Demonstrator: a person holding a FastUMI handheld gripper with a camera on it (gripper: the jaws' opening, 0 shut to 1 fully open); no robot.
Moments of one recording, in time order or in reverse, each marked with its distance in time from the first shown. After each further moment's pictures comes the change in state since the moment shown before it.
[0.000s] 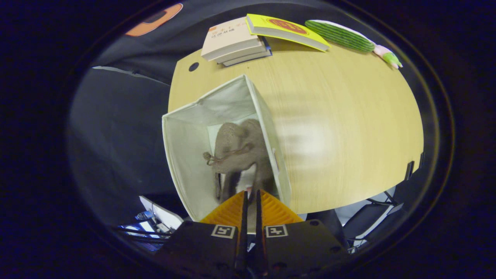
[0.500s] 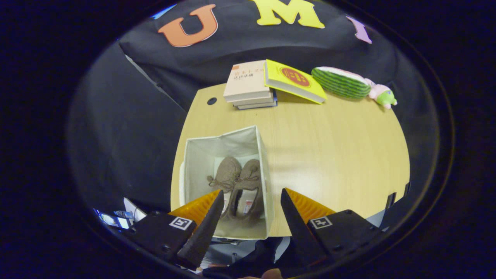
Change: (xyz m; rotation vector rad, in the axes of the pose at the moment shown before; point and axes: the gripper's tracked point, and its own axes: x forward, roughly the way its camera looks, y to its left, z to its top) arm -0.076 -0.008 0.026 -0.156 -0.388 -0.030
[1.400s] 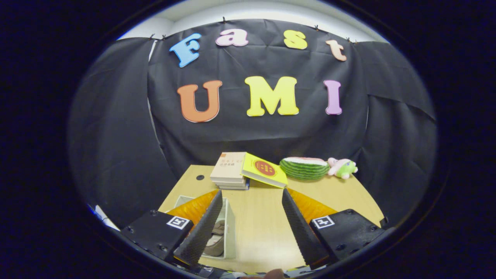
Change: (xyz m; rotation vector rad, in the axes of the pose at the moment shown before) arm -0.142 -0.053 0.048 -0.122 -0.742 -0.095
